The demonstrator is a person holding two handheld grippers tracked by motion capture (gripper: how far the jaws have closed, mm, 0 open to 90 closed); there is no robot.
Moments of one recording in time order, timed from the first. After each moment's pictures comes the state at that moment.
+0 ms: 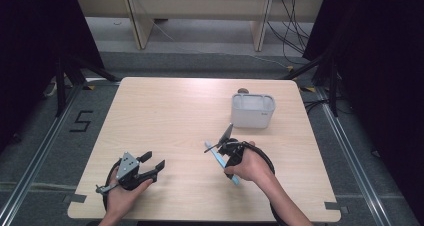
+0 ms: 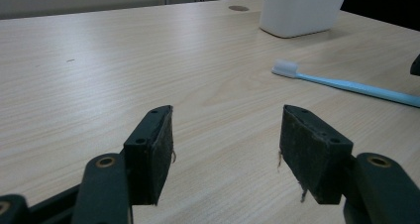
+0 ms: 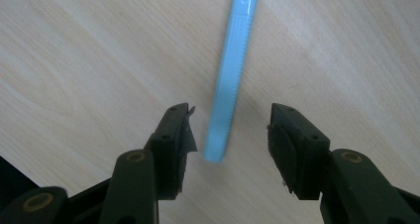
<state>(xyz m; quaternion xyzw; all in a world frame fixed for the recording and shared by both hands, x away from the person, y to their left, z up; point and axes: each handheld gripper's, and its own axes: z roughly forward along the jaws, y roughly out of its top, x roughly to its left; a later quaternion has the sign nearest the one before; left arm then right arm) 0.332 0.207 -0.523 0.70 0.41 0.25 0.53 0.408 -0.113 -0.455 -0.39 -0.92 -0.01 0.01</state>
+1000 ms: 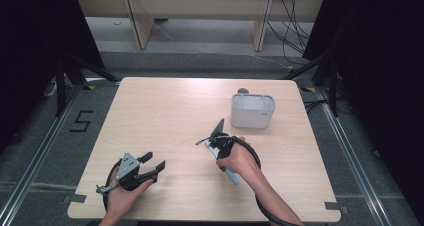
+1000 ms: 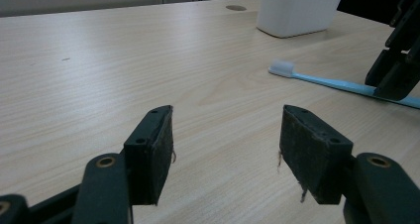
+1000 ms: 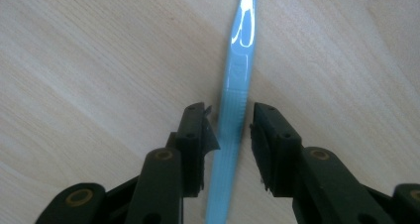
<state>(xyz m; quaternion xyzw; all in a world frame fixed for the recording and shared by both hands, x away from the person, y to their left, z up) 0.332 0.206 -0.523 0.70 0.41 0.24 0.54 0.435 -0.089 -0.472 -0.41 -0.91 -0.02 0.02</state>
